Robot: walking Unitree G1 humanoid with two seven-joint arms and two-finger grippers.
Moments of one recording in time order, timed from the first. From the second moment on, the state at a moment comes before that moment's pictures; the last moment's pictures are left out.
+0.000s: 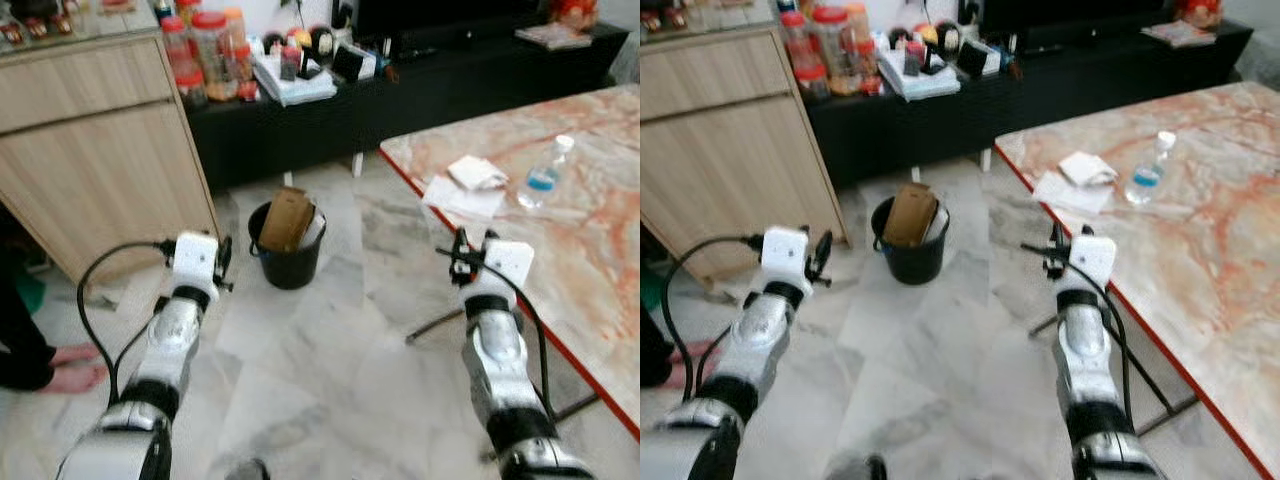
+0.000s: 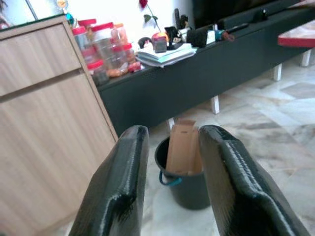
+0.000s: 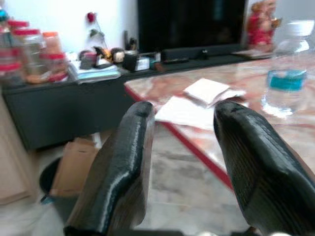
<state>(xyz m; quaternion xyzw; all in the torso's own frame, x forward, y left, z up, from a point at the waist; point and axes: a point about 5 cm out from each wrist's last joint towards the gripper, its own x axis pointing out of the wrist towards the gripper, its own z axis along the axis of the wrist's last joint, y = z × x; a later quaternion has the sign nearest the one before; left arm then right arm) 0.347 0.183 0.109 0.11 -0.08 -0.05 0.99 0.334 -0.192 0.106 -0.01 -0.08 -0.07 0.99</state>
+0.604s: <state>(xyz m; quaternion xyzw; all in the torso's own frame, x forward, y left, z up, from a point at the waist) 0.346 0.173 0.108 0.10 -0.09 -0.06 0.99 0.333 -0.191 0.104 -0.02 -0.08 -0.07 0.99</state>
